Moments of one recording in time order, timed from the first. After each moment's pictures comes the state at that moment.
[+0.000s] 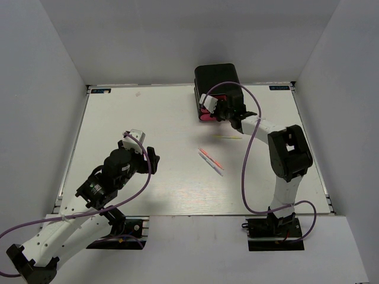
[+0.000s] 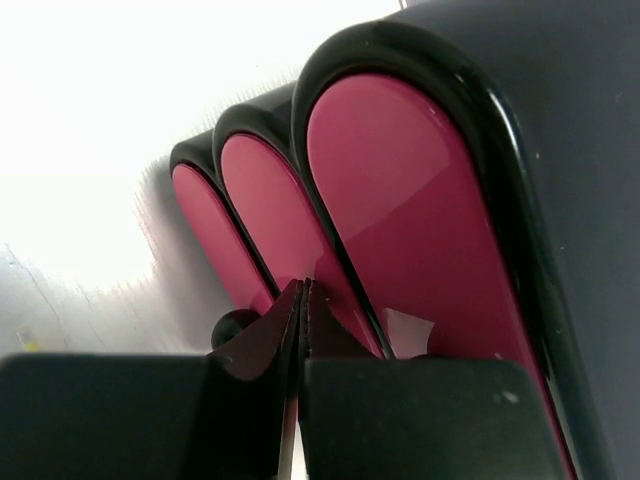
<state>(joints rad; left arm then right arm) -0.70 0.61 0.66 -0.44 -0.27 -0.25 0.40 1.92 1.28 0.13 -0.27 -0.92</state>
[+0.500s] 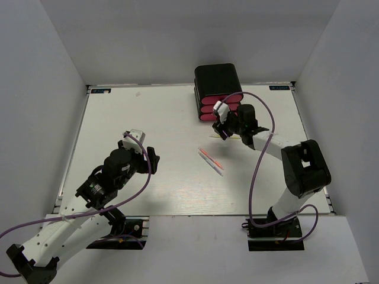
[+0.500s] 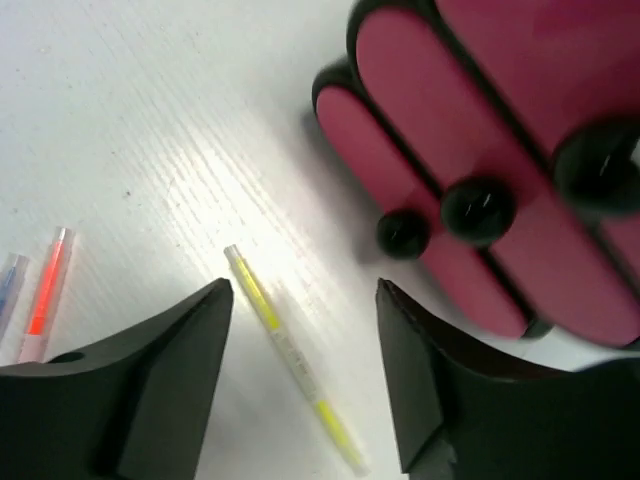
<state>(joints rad) -0.70 0.61 0.66 -0.44 -0.27 -0.25 0.38 1.69 0.98 0.18 -0.37 -0.61</state>
